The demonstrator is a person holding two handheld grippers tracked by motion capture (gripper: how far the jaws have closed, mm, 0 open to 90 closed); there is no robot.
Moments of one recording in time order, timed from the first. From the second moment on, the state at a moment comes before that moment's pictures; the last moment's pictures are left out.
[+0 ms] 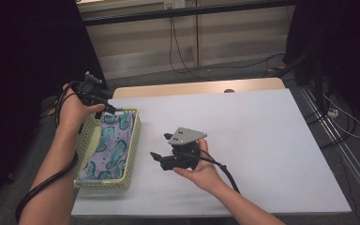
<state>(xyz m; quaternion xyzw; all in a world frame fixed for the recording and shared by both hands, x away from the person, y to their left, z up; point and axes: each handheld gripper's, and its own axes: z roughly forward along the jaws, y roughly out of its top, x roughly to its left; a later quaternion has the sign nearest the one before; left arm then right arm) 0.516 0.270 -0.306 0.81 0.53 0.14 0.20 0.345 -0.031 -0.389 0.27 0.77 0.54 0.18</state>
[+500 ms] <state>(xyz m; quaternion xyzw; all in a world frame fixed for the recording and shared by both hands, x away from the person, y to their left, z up) 0.498 0.260 -0.315 0.82 0.51 0.13 0.23 0.340 -0.078 -0.399 0.30 0.77 0.53 0.21</state>
